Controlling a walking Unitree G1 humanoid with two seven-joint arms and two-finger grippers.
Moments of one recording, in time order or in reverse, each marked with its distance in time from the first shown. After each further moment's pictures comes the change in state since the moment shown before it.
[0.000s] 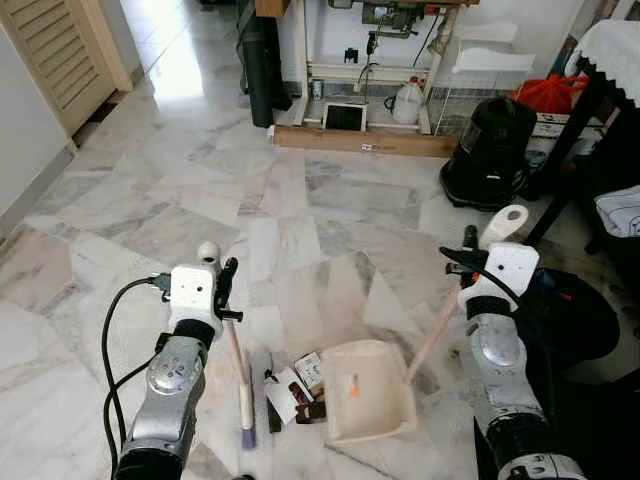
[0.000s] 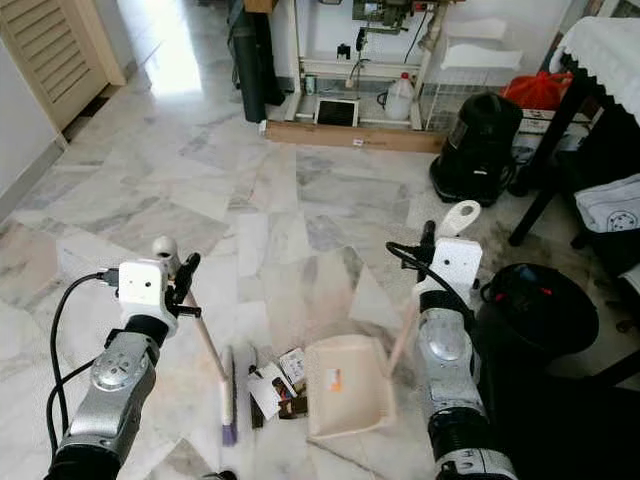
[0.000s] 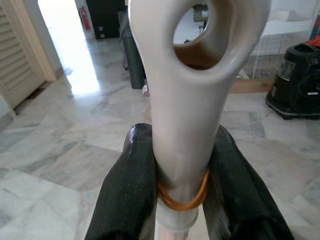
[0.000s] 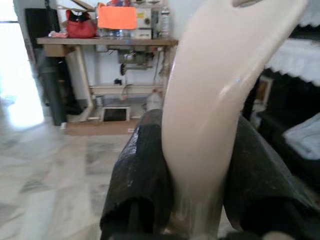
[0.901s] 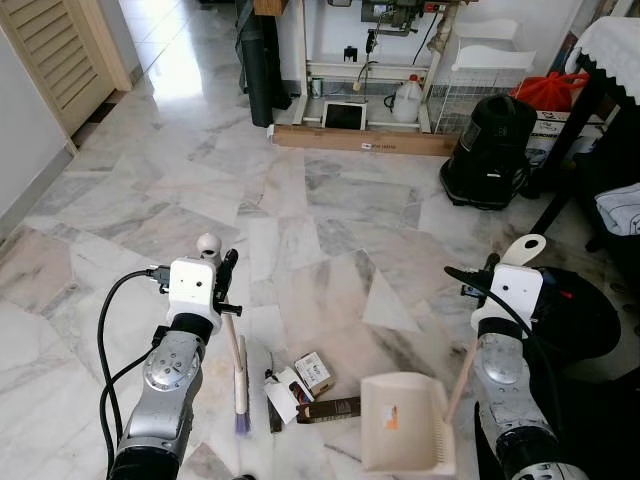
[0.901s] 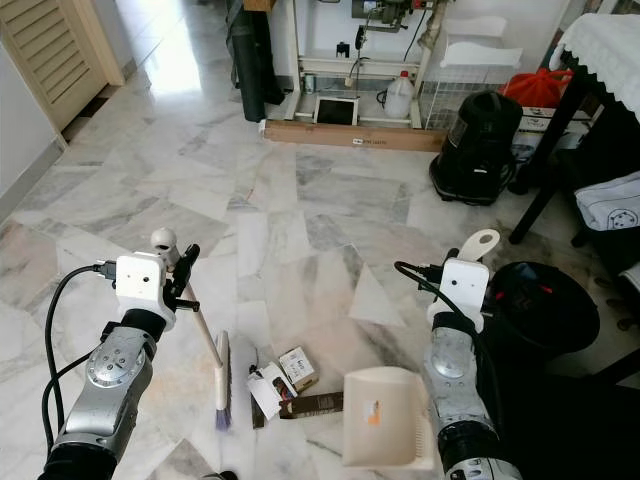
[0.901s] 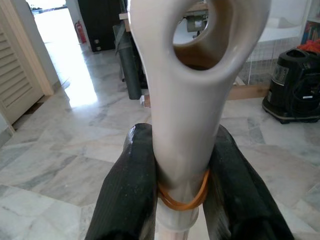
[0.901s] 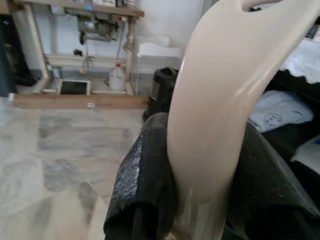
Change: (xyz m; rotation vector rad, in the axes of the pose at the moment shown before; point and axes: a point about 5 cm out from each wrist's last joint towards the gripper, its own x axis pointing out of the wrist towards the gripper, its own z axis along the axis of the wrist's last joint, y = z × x) left arm 0.001 -0.002 0.008 0.025 -0.037 -0.026; right arm -0.018 -0.020 -0.034 -0.141 0.126 -0.153
